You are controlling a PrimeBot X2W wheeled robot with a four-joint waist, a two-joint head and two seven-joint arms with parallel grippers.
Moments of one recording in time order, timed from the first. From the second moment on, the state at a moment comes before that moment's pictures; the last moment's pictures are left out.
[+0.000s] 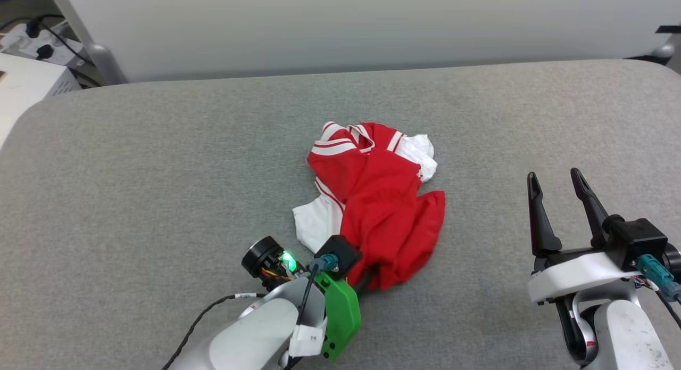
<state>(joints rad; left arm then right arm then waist) -0.57 0.26 -1.04 0.51 -0.53 -0.07 0.00 -0.16 -0.05 -0.03 0.14 0.09 0.13 -0.26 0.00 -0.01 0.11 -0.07</state>
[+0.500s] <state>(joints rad) -0.57 0.30 -0.91 0.41 -0.55 0.02 -0.19 -0.10 -0.05 -0.05 0.15 0.08 0.13 -0.26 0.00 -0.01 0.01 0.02</state>
